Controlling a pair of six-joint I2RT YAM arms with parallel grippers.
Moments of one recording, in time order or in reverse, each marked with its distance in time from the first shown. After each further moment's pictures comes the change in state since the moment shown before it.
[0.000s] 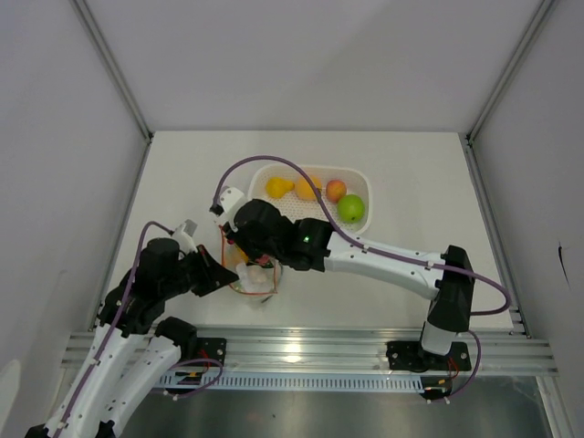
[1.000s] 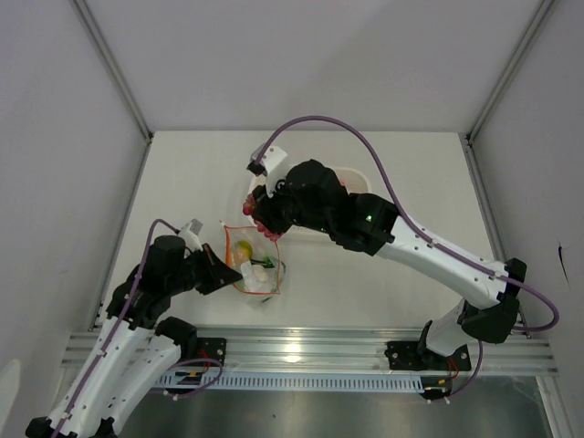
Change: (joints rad) left arm 0.000 0.036 -0.044 0.061 0.018 0.000; right arm -0.123 -0.215 0.071 -0.074 -0.157 0.025
